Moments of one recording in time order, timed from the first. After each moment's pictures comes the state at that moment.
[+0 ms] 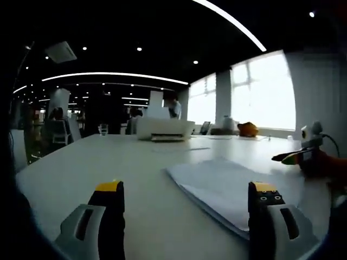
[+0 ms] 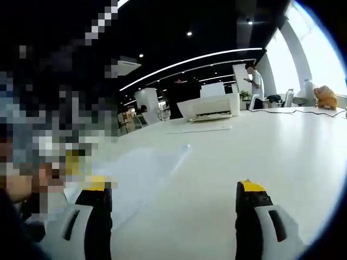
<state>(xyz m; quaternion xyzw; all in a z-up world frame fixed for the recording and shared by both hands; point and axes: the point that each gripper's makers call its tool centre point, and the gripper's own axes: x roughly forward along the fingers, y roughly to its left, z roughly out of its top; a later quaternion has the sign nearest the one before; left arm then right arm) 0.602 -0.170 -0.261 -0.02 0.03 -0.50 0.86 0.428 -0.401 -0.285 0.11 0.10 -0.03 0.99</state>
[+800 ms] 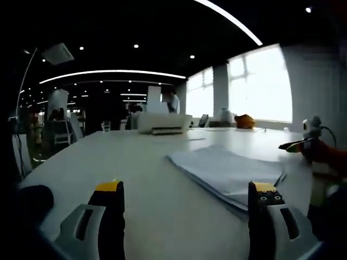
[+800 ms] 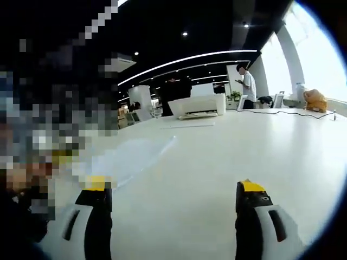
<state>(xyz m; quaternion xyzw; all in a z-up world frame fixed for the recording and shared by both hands) 0.568 -0.119 -0.269 0.01 0.05 -0.51 0.86 0.352 -0.422 -0.289 0.09 0.12 -0.06 0.99</state>
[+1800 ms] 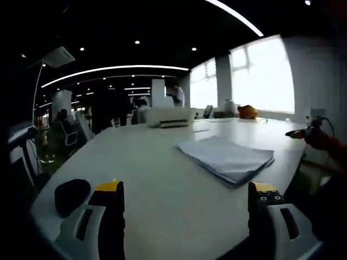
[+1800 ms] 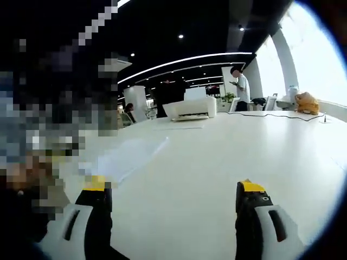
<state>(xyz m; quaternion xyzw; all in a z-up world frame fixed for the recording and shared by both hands) 0.536 -0.048 -0.252 0.04 0.08 -0.49 0.87 0.292 -0.433 -0.274 0.09 0.12 -0.08 0.99</state>
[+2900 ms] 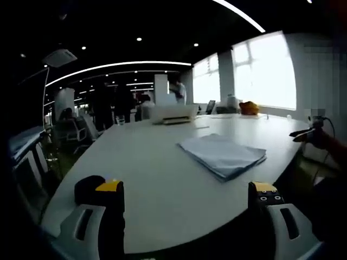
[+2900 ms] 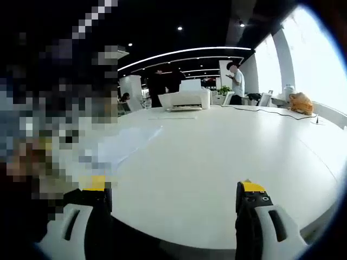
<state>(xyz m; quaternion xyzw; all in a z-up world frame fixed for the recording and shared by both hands) 0.514 -0.011 -0.235 0.06 0.10 -0.47 0.87 0.246 -0.429 -0.279 0.07 0.16 -0.10 0.98</state>
